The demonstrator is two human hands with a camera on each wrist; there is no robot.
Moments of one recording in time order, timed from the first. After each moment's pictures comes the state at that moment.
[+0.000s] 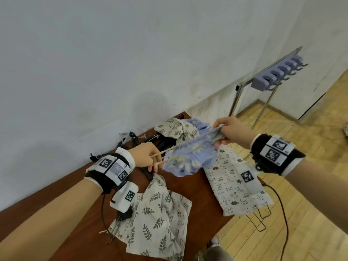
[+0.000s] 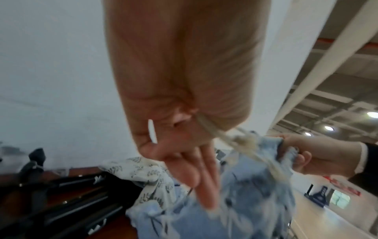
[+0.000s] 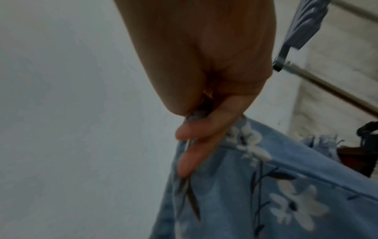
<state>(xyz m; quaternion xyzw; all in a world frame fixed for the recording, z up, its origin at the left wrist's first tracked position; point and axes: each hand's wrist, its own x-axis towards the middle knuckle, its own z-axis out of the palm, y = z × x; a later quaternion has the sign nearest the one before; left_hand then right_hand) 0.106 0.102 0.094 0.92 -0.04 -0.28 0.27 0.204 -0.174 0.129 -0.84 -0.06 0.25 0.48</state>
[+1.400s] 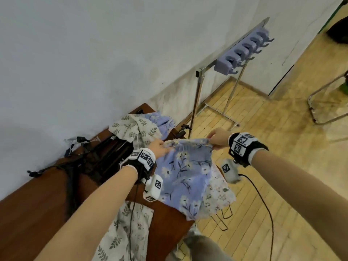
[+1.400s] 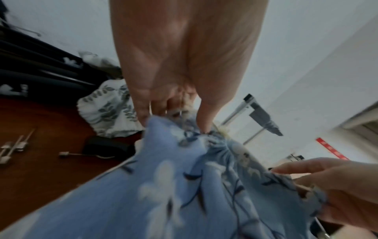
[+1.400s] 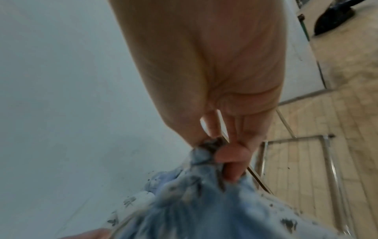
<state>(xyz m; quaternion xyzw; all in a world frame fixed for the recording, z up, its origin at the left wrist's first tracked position) 0.265 -0.059 -0.033 0.86 0.13 -0.27 0.41 0.325 -0.302 0.007 -0.89 0.06 0.37 0.28</state>
